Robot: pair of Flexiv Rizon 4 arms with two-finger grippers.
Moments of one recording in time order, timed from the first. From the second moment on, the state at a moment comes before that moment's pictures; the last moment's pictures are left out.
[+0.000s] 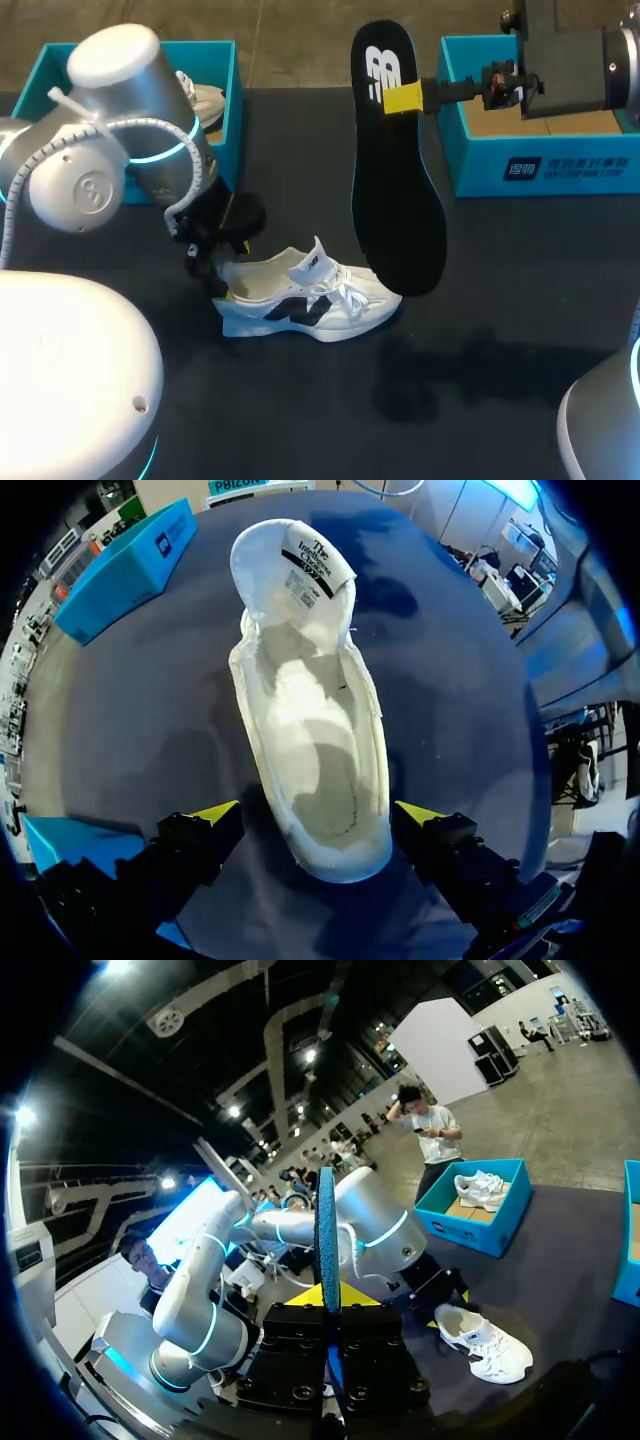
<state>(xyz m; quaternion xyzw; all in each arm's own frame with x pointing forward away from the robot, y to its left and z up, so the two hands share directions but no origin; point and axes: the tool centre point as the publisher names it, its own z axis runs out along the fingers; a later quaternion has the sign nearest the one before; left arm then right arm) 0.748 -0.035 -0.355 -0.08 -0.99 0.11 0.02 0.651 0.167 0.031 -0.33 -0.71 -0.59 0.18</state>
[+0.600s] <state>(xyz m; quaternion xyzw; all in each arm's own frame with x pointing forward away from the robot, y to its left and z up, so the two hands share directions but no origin) 0.746 -0.041 -0.342 -0.09 -0.99 0.07 0.01 0.651 0.167 0.031 -0.33 -0.71 -0.59 0.18</state>
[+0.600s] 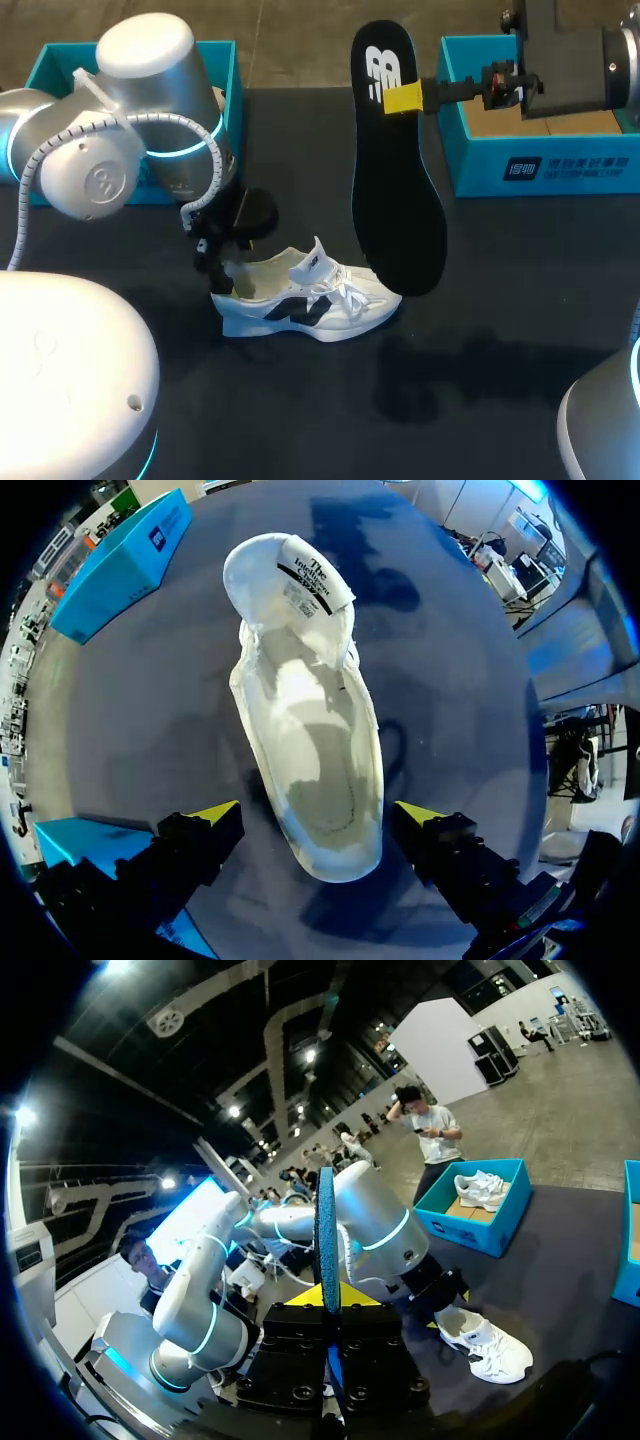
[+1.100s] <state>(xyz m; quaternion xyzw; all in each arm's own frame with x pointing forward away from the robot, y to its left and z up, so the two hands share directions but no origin) 0.747 -0.045 -0.341 -0.07 -0.99 0.08 0.00 0.651 0.167 0.031 -0.33 -0.71 -0.59 0.18</state>
